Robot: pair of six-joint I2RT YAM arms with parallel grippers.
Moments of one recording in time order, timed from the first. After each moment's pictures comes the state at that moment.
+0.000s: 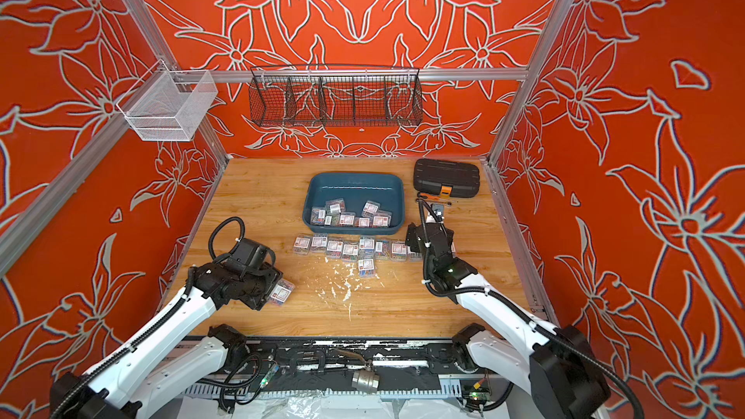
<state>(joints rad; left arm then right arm) -0.37 0.87 0.61 -0.93 0.02 -1.46 0.49 1.07 0.52 -0.02 0.54 0.40</state>
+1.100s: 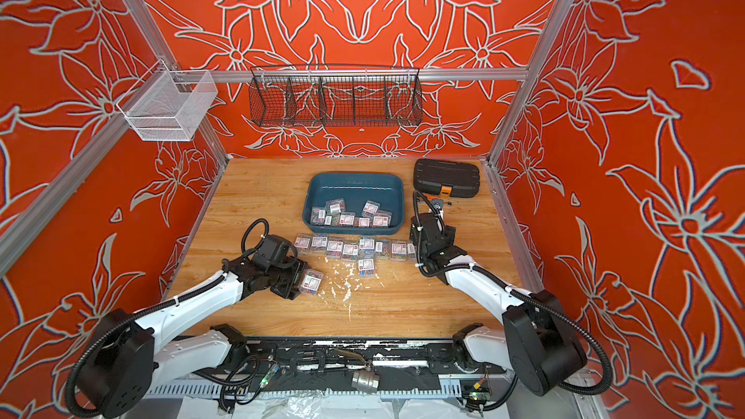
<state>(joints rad) -0.45 1.15 0.54 -0.45 0.20 -1.70 0.43 1.24 0.61 -0.06 0.59 0.40</state>
